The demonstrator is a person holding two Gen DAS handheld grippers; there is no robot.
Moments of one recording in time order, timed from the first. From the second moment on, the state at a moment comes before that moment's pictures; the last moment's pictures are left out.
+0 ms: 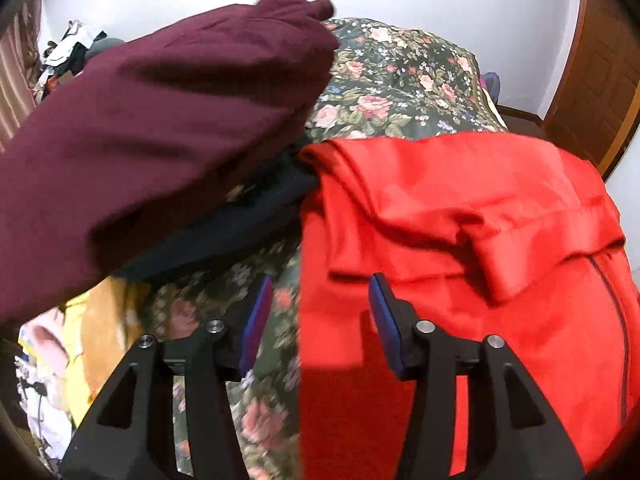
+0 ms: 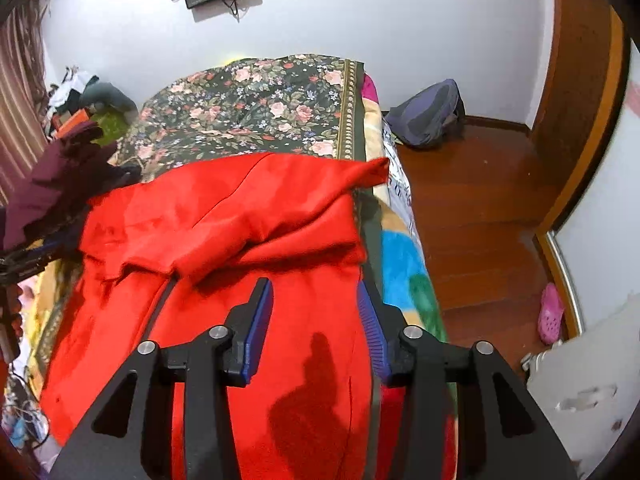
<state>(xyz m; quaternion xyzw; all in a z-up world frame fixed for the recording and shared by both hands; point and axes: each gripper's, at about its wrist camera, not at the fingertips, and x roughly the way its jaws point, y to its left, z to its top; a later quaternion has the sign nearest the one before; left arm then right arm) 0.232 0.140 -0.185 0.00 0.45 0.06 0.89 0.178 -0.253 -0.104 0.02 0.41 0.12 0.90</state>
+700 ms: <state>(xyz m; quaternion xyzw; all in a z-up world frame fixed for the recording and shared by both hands) 0.105 0.168 -0.257 -0.17 0.55 -0.02 0.82 0.098 -0.275 -0.181 0.13 0.48 0.11 0.86</state>
